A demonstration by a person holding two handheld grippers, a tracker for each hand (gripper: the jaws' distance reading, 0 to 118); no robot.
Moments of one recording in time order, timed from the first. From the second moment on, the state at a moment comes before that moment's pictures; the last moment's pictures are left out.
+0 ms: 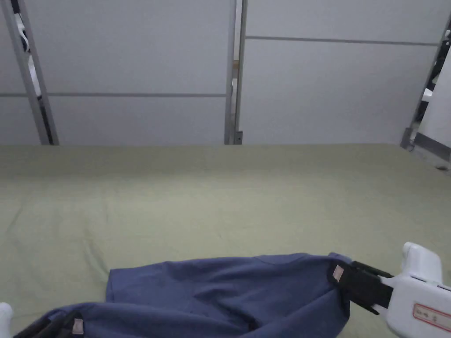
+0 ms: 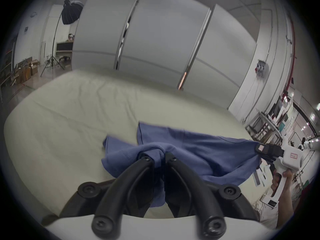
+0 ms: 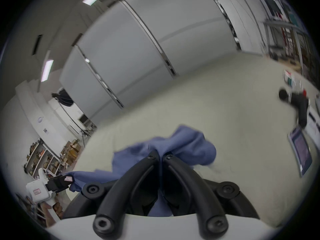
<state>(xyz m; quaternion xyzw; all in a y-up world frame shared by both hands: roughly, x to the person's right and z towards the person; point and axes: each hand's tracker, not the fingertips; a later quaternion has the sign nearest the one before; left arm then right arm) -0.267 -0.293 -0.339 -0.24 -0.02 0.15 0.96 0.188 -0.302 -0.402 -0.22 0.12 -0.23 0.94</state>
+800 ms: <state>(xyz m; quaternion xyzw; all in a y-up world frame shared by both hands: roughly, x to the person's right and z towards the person) -0.310 -0.105 -0.515 -0.02 -0.04 0.18 0.98 0.124 -0.104 -0.492 0.09 0.09 -0.13 0.98</state>
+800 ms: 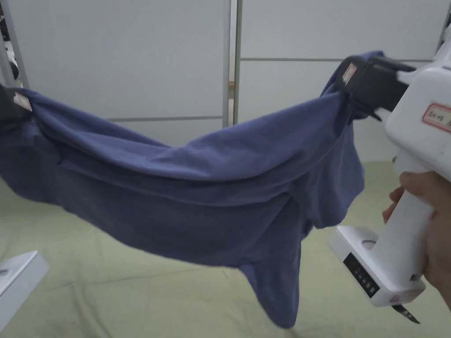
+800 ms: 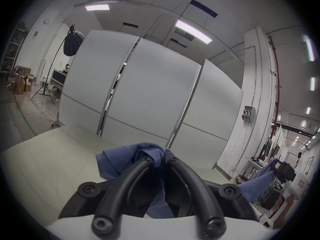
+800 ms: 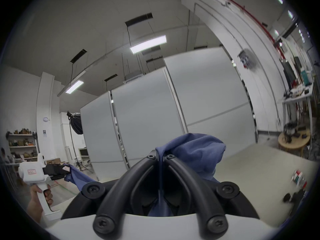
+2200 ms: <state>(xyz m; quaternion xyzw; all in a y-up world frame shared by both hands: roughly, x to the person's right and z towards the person) -0.314 -0.328 -0.292 -0.26 0.03 0.17 0.95 0.159 -0.332 -0.313 -0.32 0.04 -0.14 0.94</state>
